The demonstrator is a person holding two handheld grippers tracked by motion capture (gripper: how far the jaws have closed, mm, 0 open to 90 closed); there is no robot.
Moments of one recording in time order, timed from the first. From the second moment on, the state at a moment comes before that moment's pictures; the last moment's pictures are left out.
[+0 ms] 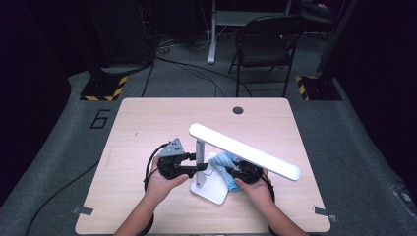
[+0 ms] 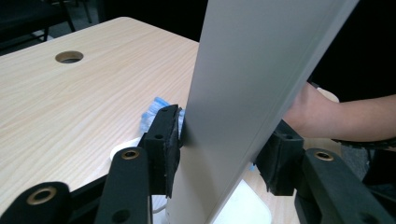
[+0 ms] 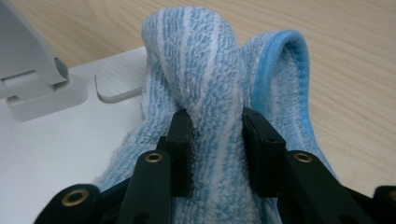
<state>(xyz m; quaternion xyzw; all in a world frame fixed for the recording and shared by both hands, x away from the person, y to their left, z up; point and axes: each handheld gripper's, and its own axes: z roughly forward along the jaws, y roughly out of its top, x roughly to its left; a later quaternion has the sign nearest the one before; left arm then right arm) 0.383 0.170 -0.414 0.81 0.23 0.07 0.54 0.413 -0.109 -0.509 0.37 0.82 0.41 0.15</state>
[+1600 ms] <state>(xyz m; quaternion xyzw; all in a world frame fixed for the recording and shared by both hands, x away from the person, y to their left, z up) 0.370 0.147 -0.414 0.83 0.14 0.06 0.54 0.434 -0.100 -0.506 0.37 0.82 0.41 0.15</state>
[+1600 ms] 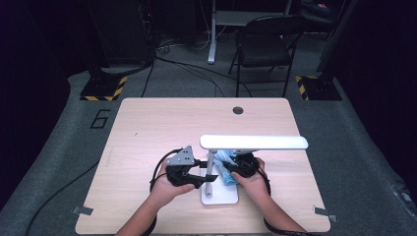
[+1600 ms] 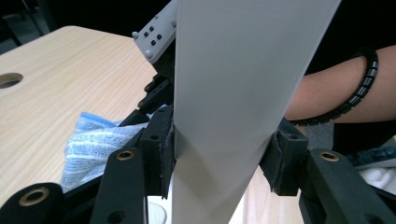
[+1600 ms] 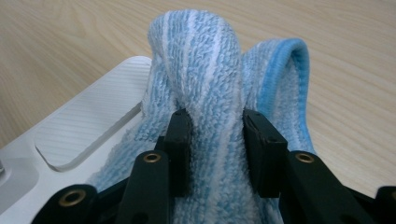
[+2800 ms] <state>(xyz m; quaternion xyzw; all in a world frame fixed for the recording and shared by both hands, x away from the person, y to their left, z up) 0.372 0.151 -0.416 0.82 0.19 0.10 0.53 0.442 -0.113 -0.514 0.43 0.81 0.36 0.18</state>
